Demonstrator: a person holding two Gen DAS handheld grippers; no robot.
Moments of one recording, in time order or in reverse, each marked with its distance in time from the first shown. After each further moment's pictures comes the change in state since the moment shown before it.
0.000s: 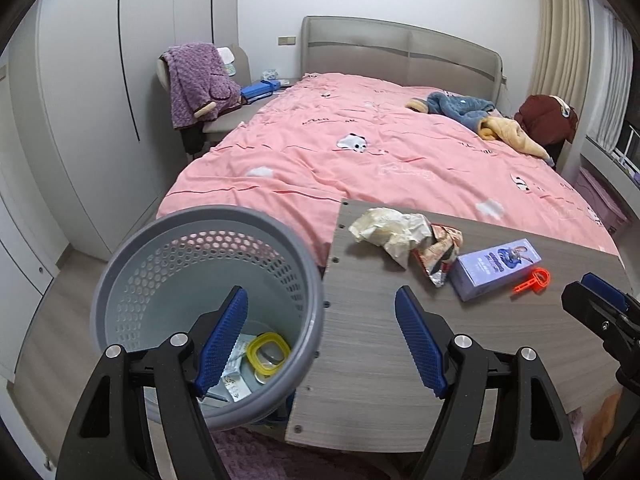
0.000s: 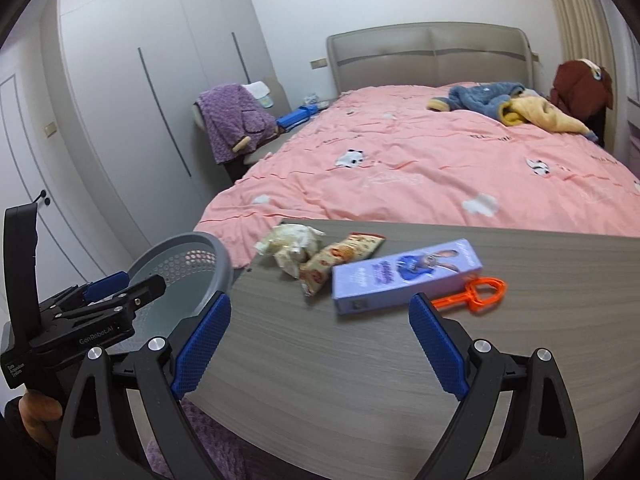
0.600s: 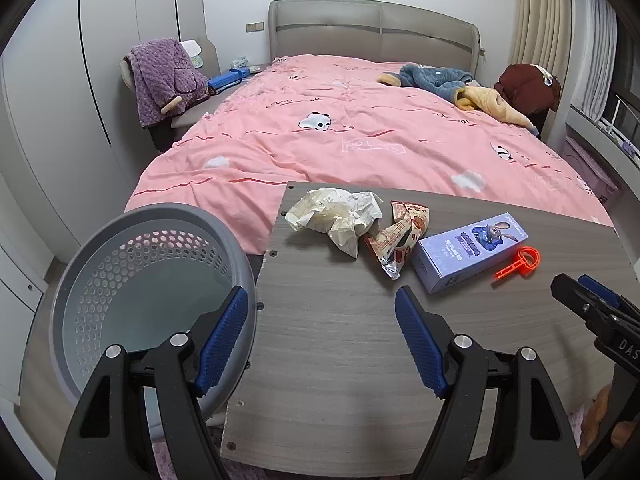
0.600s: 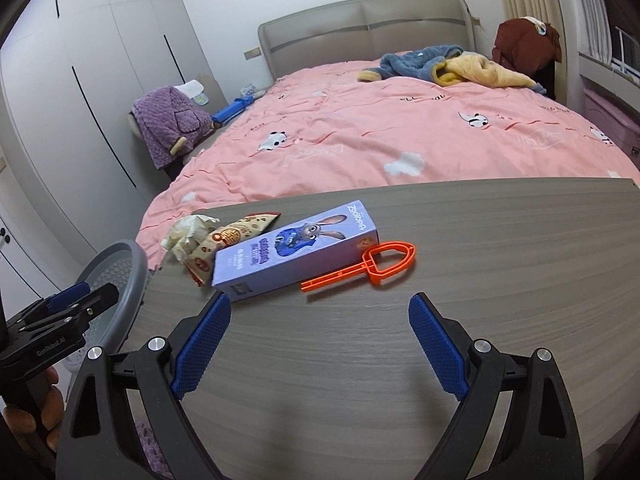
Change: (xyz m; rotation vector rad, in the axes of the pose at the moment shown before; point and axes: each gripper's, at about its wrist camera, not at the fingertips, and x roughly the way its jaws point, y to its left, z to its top) left arm 0.039 -0.053 0.003 0.078 0.067 -0.041; right arm 0.023 -0.080 -0.015 0.139 0.057 -0.149
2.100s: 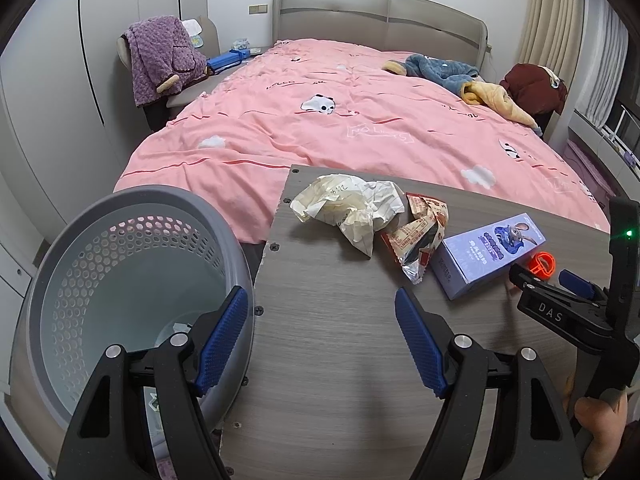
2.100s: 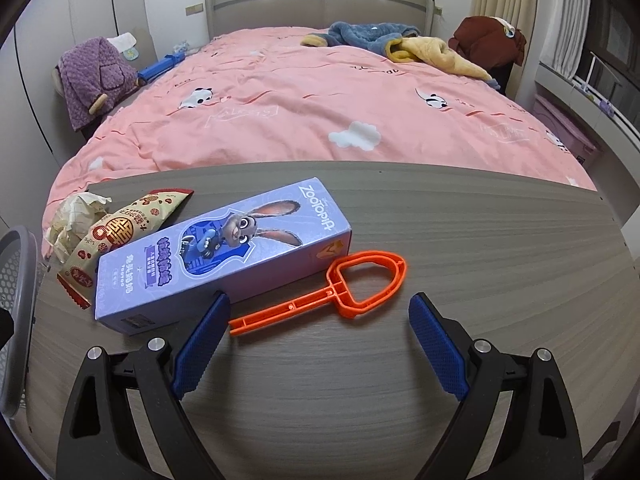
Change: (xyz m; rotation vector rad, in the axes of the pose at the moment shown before) left arm 0.035 0.013 0.006 -0.040 0.051 -0.030; right arm 0.085 0.011 0.017 -0.039 0.120 -0.337
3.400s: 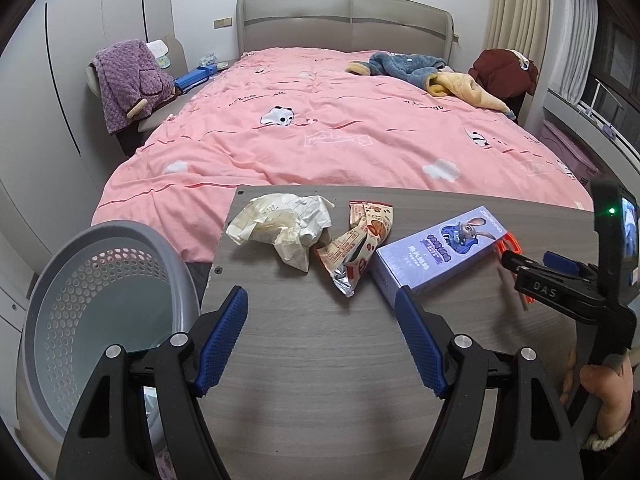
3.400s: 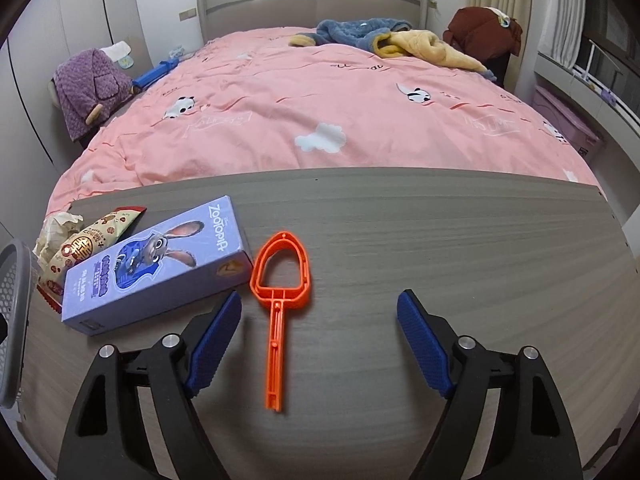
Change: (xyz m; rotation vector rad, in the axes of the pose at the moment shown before) left arm -0.007 -0.046 0.008 0.105 -0.019 -0.052; right arm 0.008 -0.055 0.010 0.018 0.013 0.032
